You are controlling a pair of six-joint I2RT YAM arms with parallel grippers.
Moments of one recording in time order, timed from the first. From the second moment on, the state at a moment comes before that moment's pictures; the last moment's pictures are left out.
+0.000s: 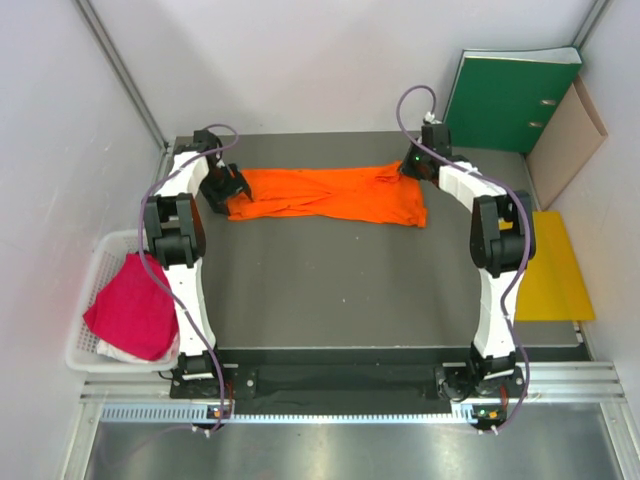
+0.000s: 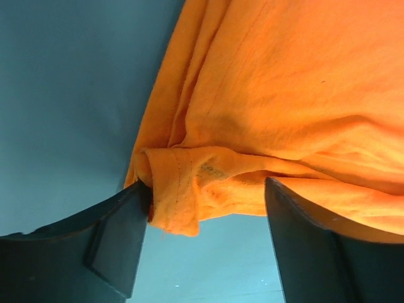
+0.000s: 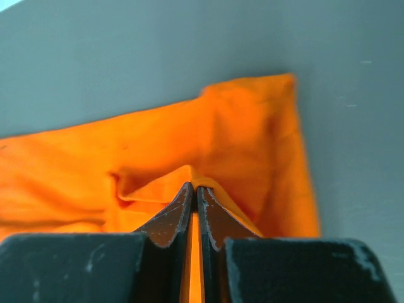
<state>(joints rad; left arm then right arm) 0.08 2.33 2.01 -0.95 0.19 -0.50 0.19 2.13 1.66 -0.16 -0.10 0.48</state>
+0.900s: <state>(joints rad) 0.15 2.32 1.99 -0.80 0.43 -0.74 0.15 1.89 1.47 -0.25 -0.05 0.41</state>
